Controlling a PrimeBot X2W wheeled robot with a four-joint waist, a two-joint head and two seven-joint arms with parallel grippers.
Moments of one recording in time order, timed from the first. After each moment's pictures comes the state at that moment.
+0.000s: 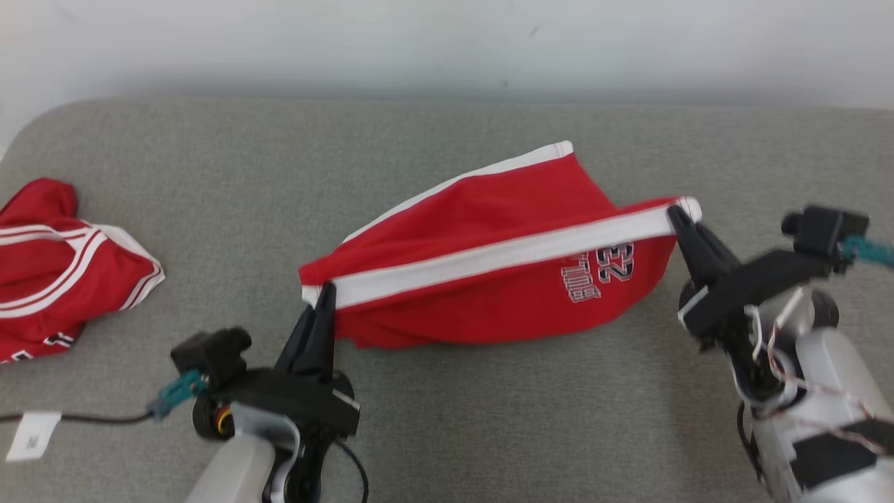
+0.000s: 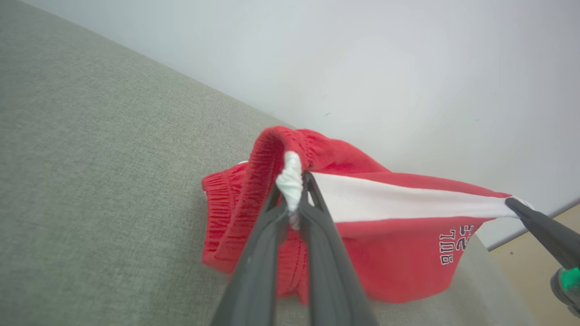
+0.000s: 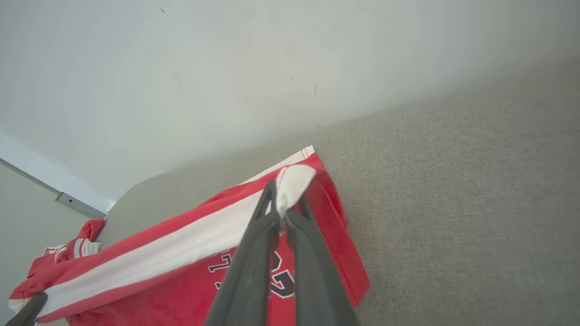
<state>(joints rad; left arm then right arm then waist) -0.39 0.13 -0.36 0.40 -0.81 -0.06 -0.21 -0.48 -0.21 0.07 0.33 0.67 0.13 0.23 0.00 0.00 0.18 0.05</state>
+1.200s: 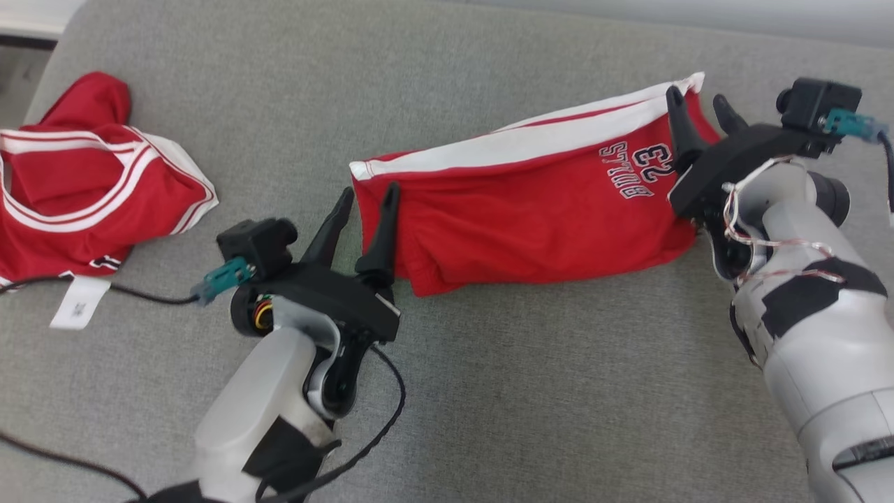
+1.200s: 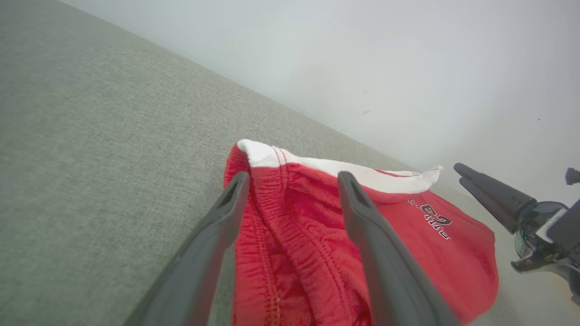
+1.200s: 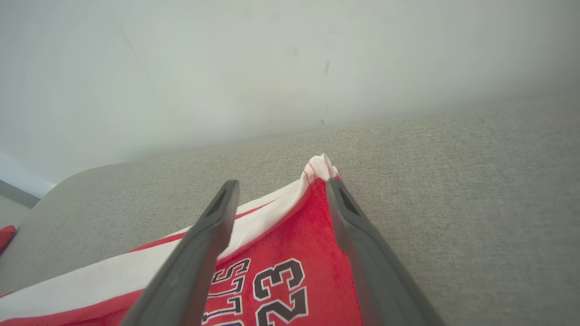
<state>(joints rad) -0.77 0.05 -0.50 0.74 -0.89 -0.12 -0.26 -1.07 -0.20 0.21 1.11 0.58 0.13 -0.07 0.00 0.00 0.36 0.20</state>
